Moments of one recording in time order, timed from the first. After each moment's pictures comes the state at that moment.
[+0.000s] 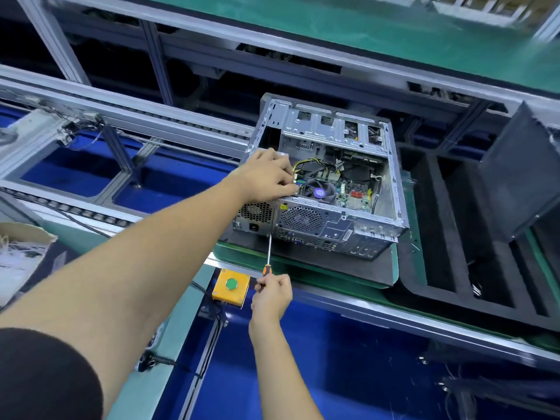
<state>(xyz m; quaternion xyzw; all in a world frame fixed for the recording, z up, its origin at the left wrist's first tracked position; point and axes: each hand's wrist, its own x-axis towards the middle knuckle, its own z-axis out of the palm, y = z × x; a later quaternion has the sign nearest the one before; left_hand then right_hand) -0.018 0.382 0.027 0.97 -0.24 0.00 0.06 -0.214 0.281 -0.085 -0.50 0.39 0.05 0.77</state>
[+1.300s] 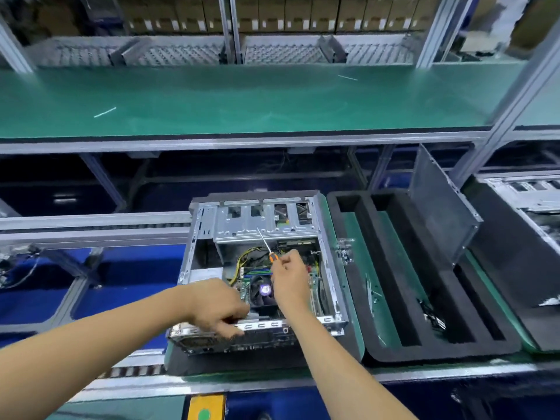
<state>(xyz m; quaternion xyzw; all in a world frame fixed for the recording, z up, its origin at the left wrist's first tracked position) 0.030 0.361 0.068 0.82 -0.52 -0.20 -0.09 0.004 0.165 0.055 -0.80 0.18 -0.03 0.57</state>
